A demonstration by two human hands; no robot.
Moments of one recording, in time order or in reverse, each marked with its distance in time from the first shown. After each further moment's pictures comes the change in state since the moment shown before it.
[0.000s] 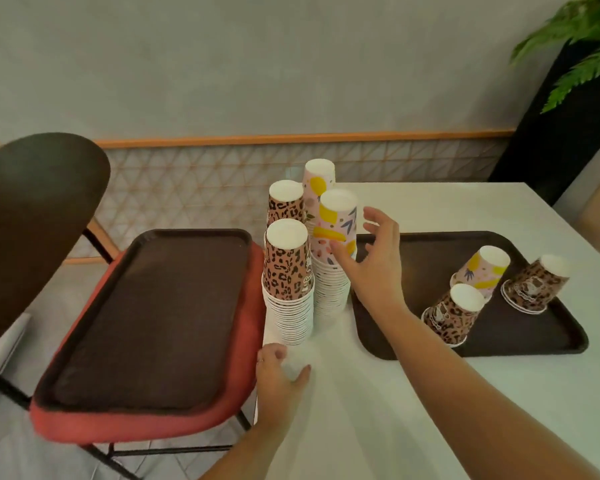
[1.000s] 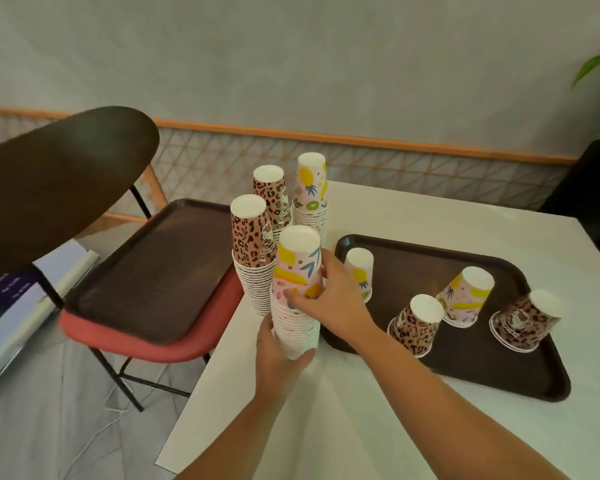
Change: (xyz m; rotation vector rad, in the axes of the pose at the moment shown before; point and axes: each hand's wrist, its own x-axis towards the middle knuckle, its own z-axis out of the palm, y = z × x) left_hand -0.058 0.078 0.068 -0.306 0.168 -0.145; right_hand -0.027 0.032 -0.062 0.175 -0.638 -0.047
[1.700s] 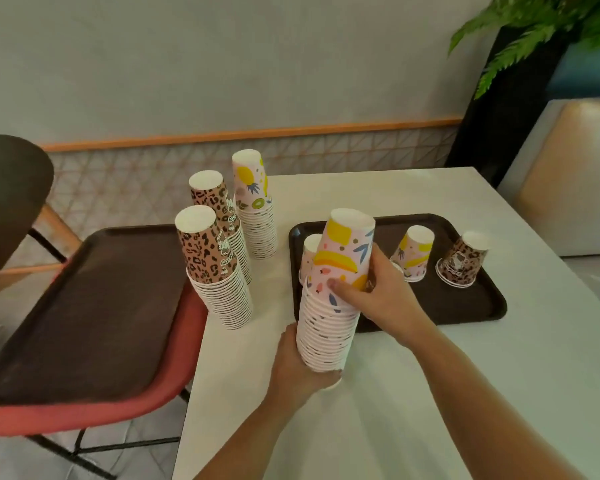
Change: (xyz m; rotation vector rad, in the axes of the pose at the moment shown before) left_hand -0.007 0.007 0.005 0.120 -0.536 0.086; right_hand -0.060 -0.016 -0.055 0.160 0.262 0.213
